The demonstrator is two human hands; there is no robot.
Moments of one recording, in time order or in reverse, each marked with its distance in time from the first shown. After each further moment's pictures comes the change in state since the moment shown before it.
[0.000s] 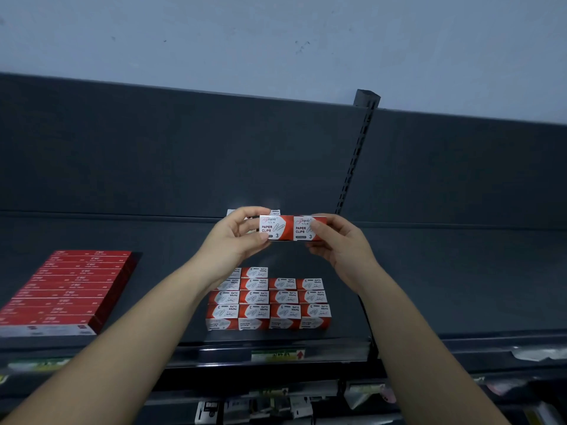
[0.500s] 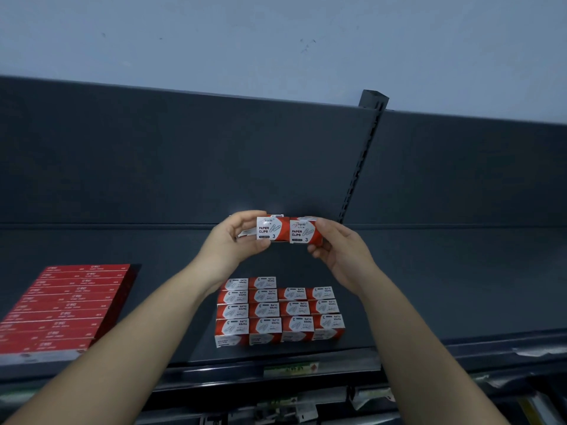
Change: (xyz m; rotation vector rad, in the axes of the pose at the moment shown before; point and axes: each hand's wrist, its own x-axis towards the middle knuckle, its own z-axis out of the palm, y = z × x) left_hand 0.022 -0.004 -0.026 0.141 0.051 0.022; right_hand 0.020 0.005 0.017 0.132 -0.021 0.080
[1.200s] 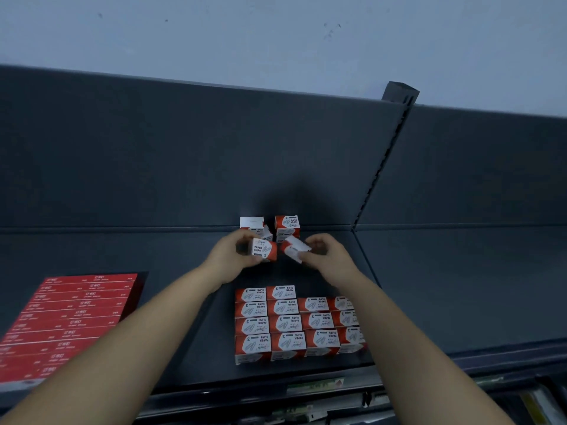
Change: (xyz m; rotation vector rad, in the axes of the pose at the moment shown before) left_hand 0.059 -0.069 -0.052 0.448 0.002 -0.160; right_hand 0.072 0.066 0.009 -0.602 0.123 0.054
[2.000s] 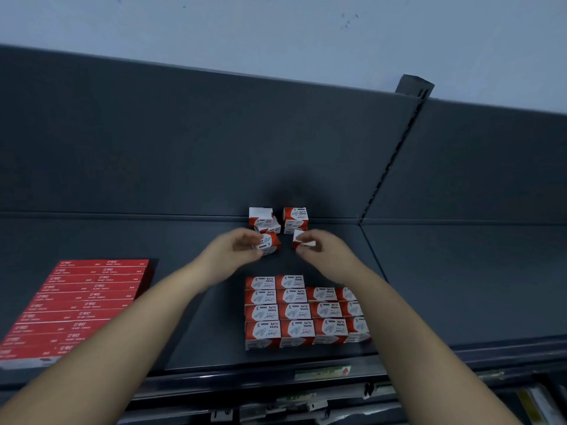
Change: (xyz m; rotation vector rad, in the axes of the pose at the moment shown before) left_hand -0.034 -0.001 -0.024 -0.063 -0.104 0.040; right_hand -0.018 -0.024 0.011 -0.474 -0.115 -0.164
